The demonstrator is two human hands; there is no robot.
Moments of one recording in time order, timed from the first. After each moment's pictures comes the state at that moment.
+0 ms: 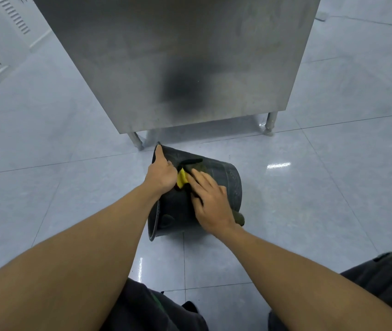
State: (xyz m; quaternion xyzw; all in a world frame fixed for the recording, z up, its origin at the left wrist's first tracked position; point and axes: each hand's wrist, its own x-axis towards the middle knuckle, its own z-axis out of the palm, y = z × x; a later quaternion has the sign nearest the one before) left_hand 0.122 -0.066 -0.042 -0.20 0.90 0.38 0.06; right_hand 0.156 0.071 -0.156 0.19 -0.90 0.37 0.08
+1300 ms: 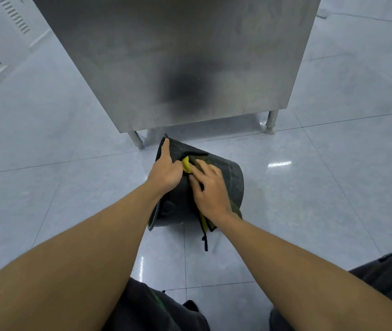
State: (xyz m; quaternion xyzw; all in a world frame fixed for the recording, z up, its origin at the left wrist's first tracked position) left_hand 0.119 -0.063 -0.046 -0.18 0.89 0.42 0.07; right_hand 0.130 0.060 -0.146 0.15 -0.87 0.45 0.14
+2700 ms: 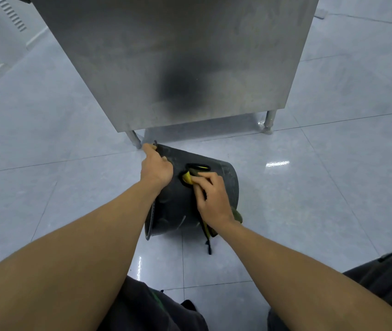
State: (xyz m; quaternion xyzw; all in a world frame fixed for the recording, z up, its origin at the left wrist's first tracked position) left_hand 0.112 -0.069 -0.045 -0.25 0.89 0.39 -0.01; right_hand 0.147 0.071 -0.163 0.14 -0.85 0.48 0.14
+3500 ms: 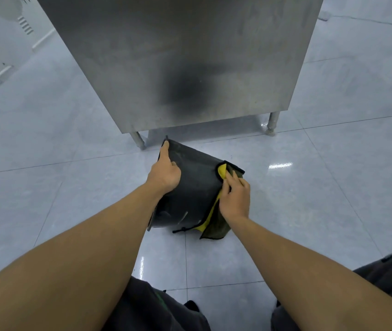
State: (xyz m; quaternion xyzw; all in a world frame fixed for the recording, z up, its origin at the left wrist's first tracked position) left_hand 0.121 -0.069 -0.047 -0.17 0.91 0.36 0.07; right_hand 0.133 0.094 -0.171 -0.10 -0.86 0.50 0.05
